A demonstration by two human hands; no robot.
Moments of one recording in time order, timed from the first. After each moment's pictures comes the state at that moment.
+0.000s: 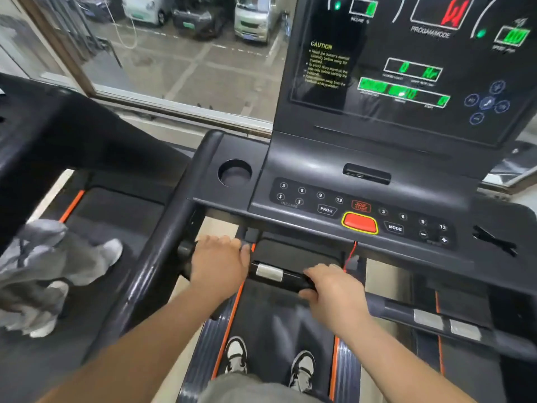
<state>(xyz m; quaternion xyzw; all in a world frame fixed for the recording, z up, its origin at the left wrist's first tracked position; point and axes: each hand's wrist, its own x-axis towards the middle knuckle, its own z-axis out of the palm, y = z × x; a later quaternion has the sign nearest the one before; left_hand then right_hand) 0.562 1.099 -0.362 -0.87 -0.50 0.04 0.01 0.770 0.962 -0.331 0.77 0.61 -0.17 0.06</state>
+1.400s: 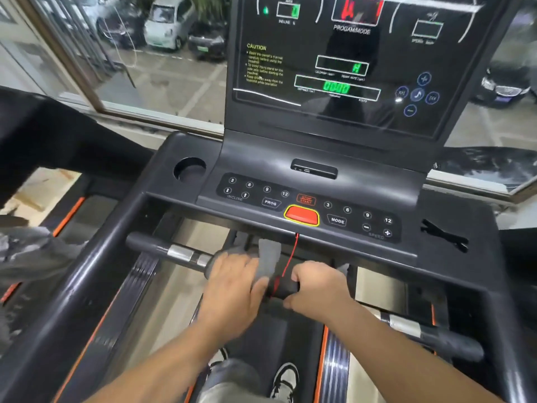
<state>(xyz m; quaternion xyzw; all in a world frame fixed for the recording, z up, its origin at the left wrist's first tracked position) 0.678 0.969 -0.370 -0.90 -0.43 -0.03 -0.09 0.871 0.926 -0.322 0.76 0.61 -0.24 0.07</state>
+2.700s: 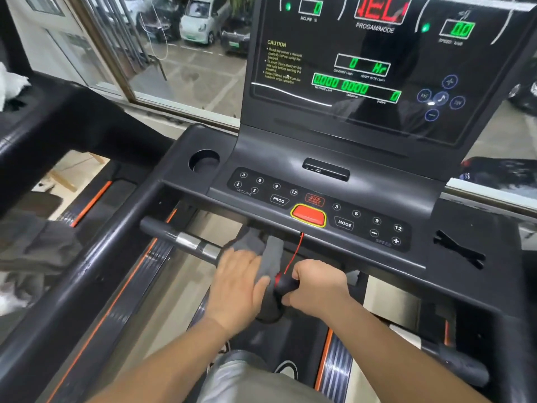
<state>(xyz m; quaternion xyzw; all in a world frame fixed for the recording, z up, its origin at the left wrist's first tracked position) 0.691 0.957 -0.384 -0.87 -0.48 -0.09 -0.08 0.878 0.931 -0.321 0.73 0.63 -0.26 0.07</state>
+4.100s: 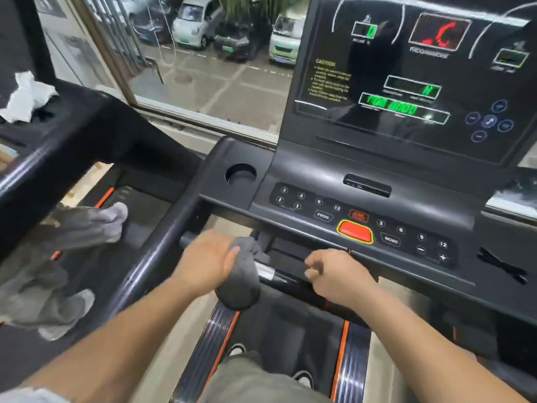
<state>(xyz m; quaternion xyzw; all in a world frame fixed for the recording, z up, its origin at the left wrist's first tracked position) 0.548 1.085 -0.382 -0.88 -0.48 -0.03 -0.05 0.823 0.982 -0.289 0.75 0.58 -0.32 0.02</state>
